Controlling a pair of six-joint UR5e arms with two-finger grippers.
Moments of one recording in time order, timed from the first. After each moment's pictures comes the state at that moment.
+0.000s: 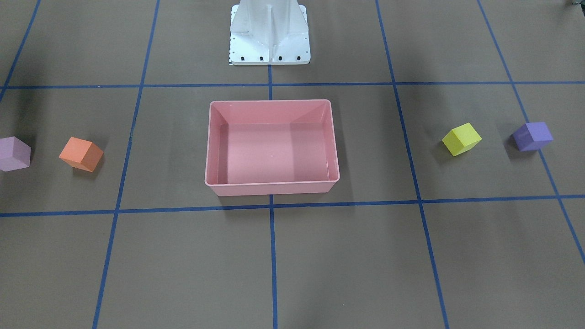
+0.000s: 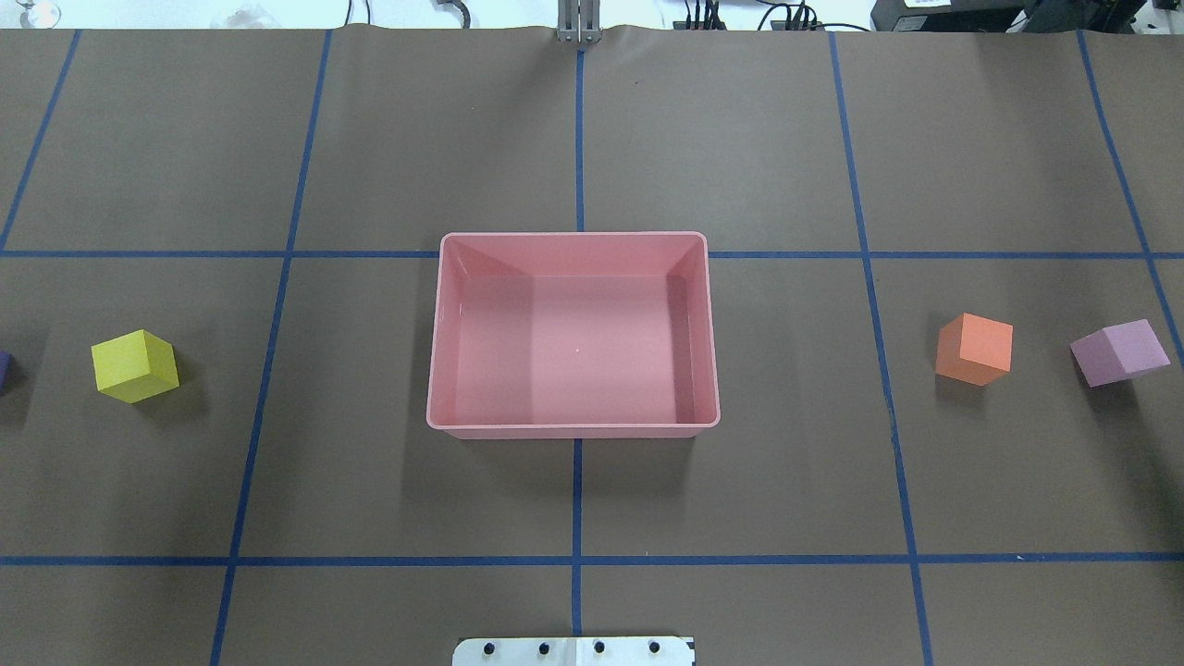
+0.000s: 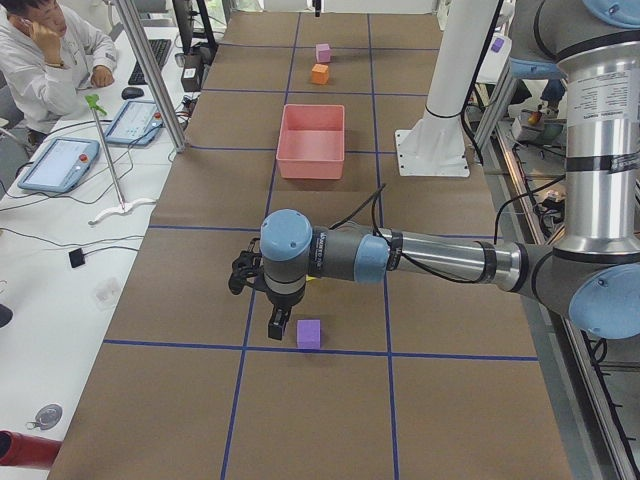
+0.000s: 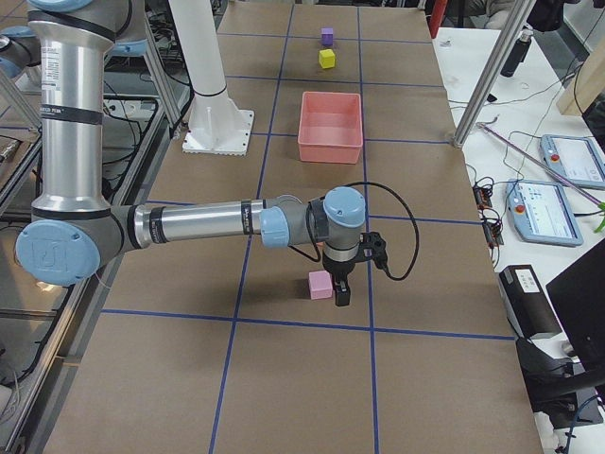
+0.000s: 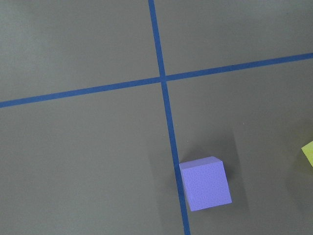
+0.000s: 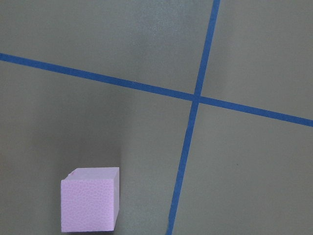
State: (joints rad) left arm -1.59 -1.48 -1.78 -1.57 -2.39 0.12; right arm 1.44 -1.65 1.76 -1.53 2.26 0.00
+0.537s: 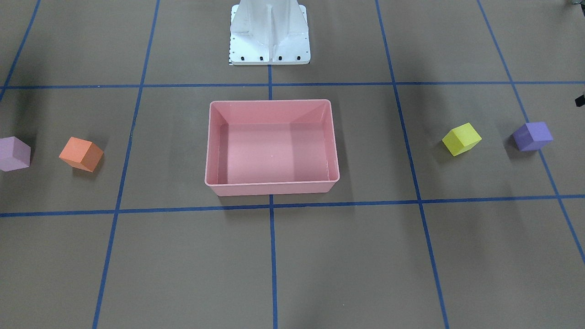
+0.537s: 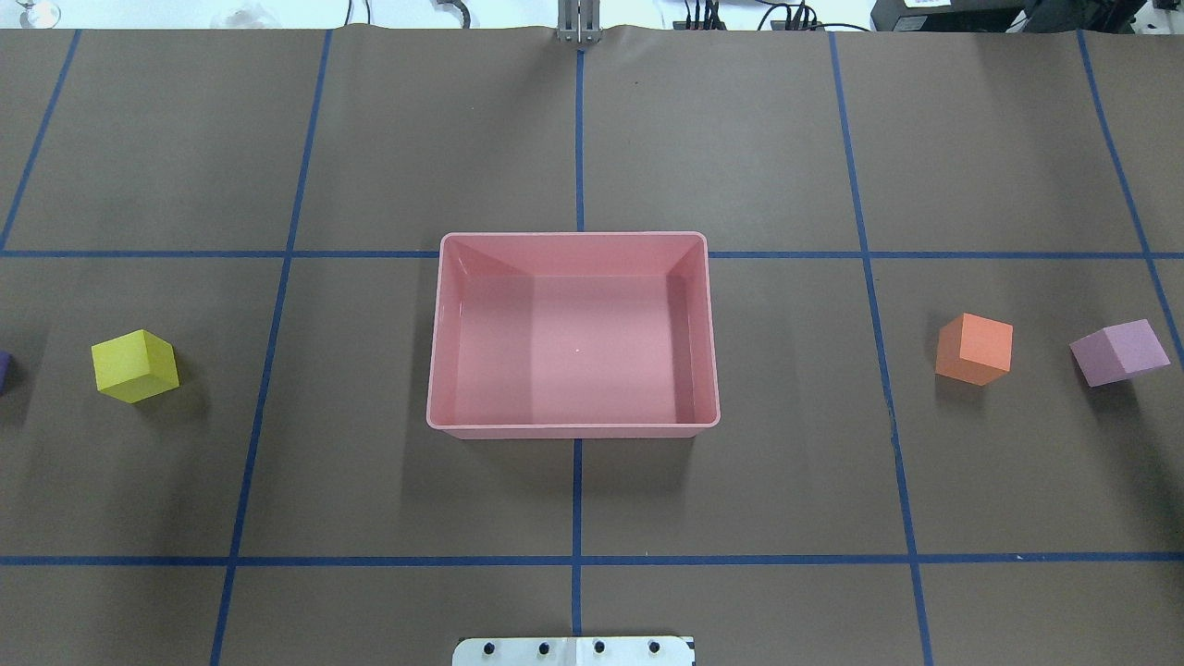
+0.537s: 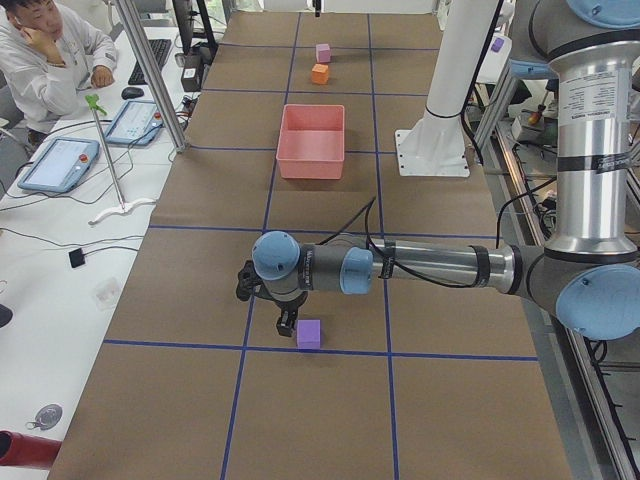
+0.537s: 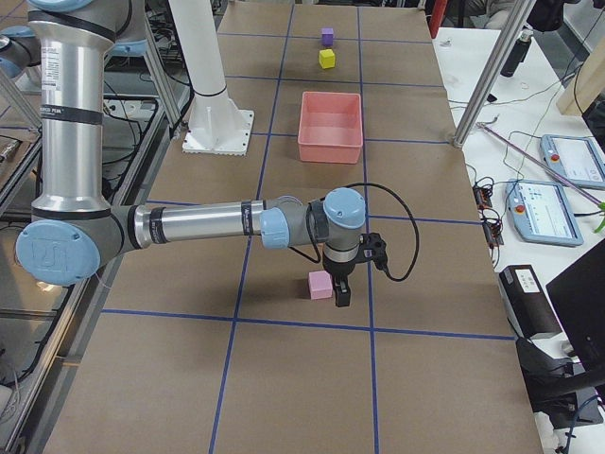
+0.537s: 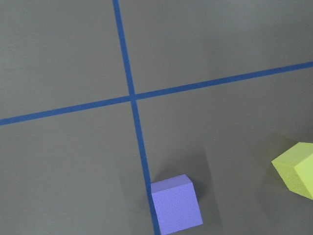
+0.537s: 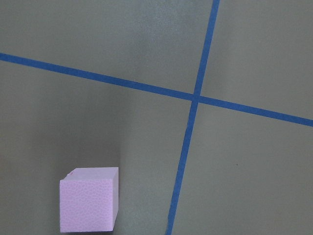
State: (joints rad) left arm -1.49 -1.48 -1.69 -1.57 -2.50 0.09; right arm 1.44 -1.65 1.76 -1.53 2.26 0.00
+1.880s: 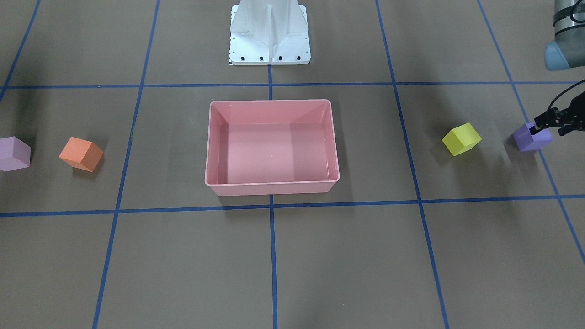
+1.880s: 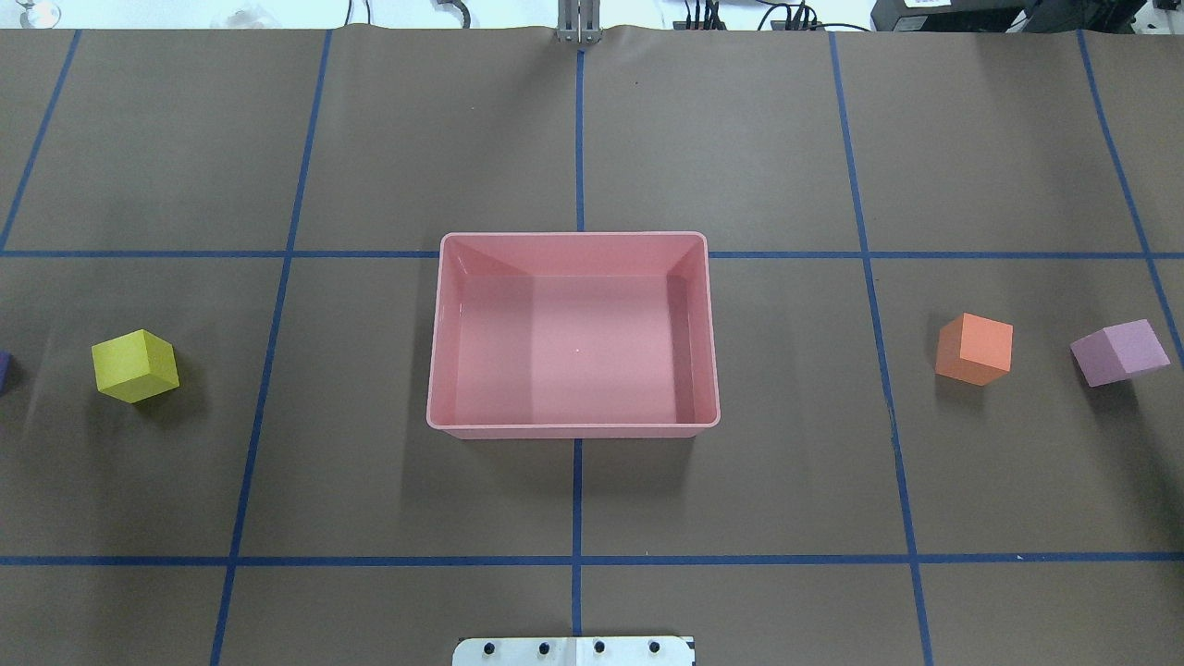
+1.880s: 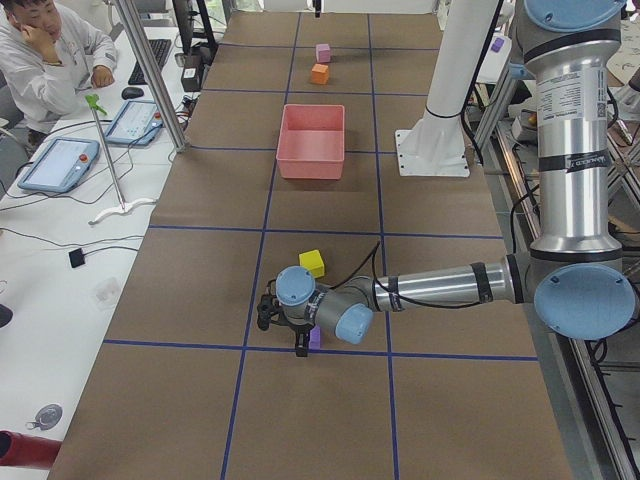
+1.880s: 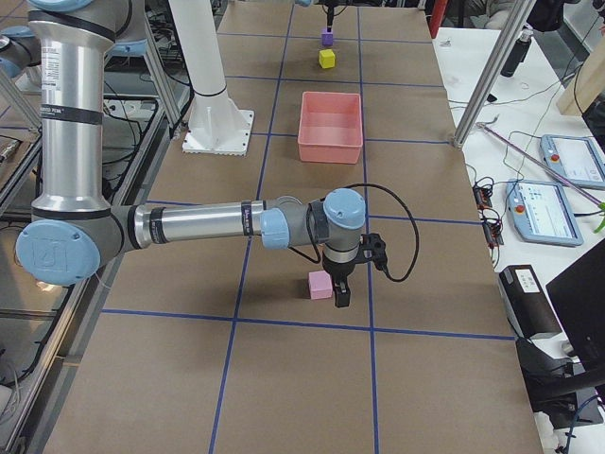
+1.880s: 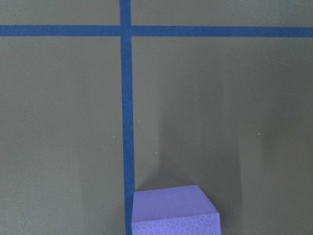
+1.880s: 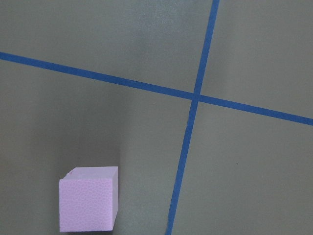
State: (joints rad) left arm -1.24 -1.44 -1.44 -2.16 -2.37 -0.44; right arm 1.44 -1.65 1.76 -1.53 2.26 0.00
